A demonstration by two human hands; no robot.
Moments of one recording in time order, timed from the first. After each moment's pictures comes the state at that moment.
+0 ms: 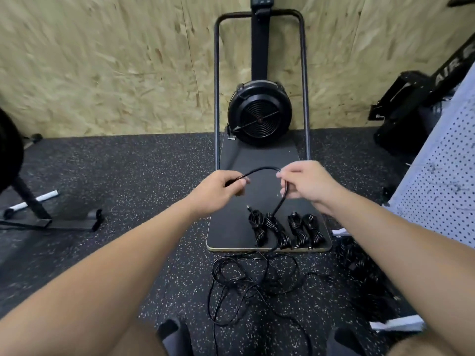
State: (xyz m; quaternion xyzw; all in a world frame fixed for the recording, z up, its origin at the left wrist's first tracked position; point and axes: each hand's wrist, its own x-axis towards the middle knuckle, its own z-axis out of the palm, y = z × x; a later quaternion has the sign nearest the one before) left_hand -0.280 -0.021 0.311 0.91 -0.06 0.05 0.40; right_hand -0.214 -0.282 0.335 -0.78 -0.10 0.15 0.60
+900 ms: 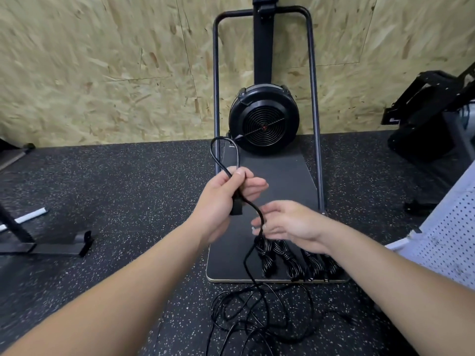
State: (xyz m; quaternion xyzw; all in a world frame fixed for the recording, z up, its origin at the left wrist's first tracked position) left_hand -0.194 -0.034 0.320 0.57 0.02 0.06 0.82; right_hand -0.142 -0.222 0.285 -0.71 -0.13 0.36 0.59
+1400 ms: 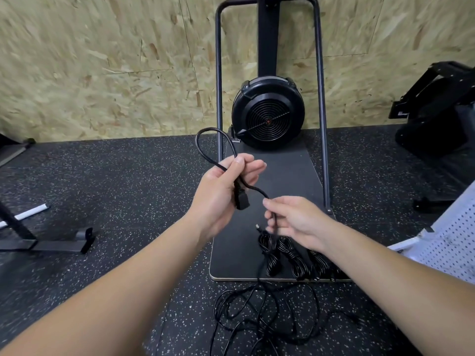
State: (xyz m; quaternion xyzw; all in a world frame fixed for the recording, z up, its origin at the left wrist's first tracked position) left_hand -0.177 -0.017 0.317 0.52 0.01 0.09 0.85; right_hand -0.121 -0.198 0.260 -0.62 -0.02 0.31 0.71
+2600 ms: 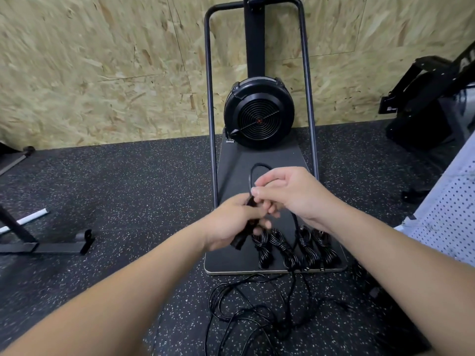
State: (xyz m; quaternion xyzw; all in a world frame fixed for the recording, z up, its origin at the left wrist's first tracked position) left_hand -0.208 -0.067 0.294 0.70 -0.03 -0.16 0.70; right_hand -0.149 -0.247 0.322 -0.73 -0.20 0.18 0.63
